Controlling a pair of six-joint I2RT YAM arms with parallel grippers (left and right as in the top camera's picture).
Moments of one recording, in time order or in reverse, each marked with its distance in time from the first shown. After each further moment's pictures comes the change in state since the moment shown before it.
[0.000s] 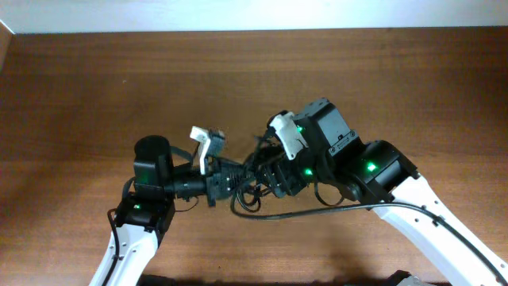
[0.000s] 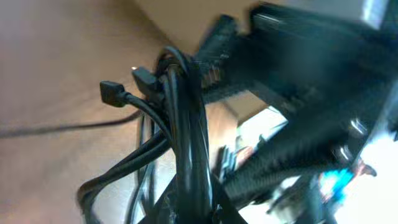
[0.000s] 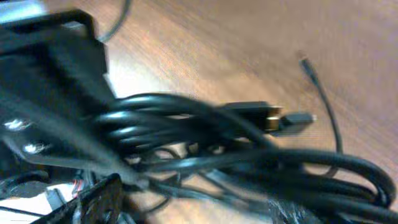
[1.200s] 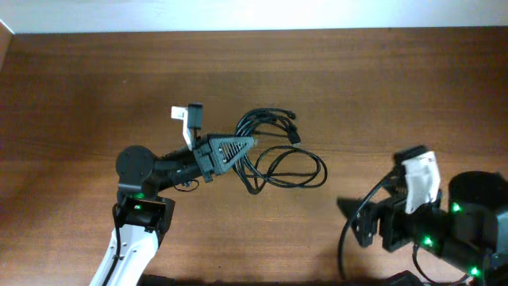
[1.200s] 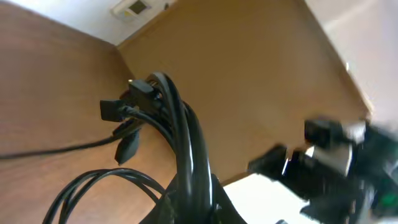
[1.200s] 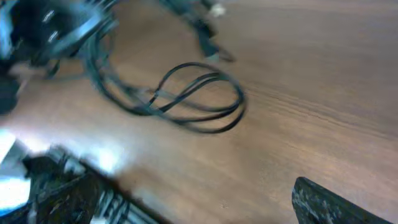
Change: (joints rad) left arm -0.001 0.001 -0.007 0.566 -0.172 -0.757; right arm -0.266 -0.558 0.019 -0.329 0.023 0.021
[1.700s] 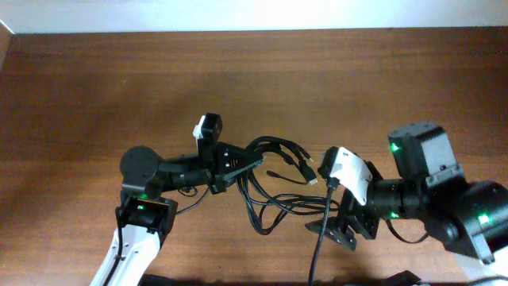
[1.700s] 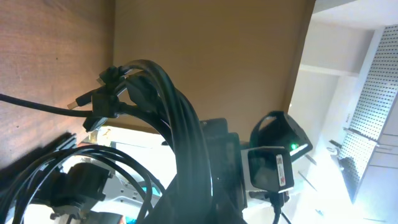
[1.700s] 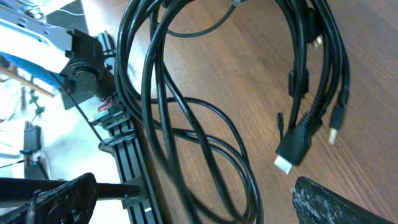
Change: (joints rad) left arm -0.032 0.000 0.000 -0.001 0.161 -0.711; right arm 0.000 0.253 0.000 -0.045 -0.382 -0.694
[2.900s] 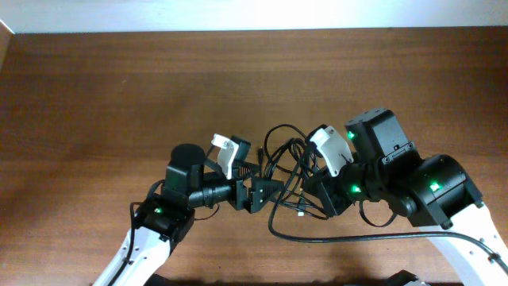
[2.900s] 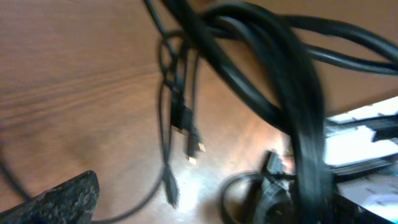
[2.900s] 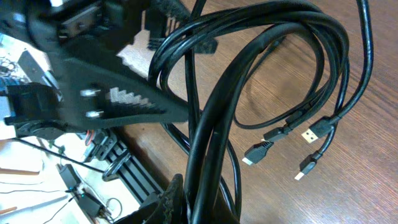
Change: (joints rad) left arm -0.206 -0.002 0.017 -0.676 -0.462 1.416; right arm 0.124 0.138 -0.001 0.088 0.241 0.505
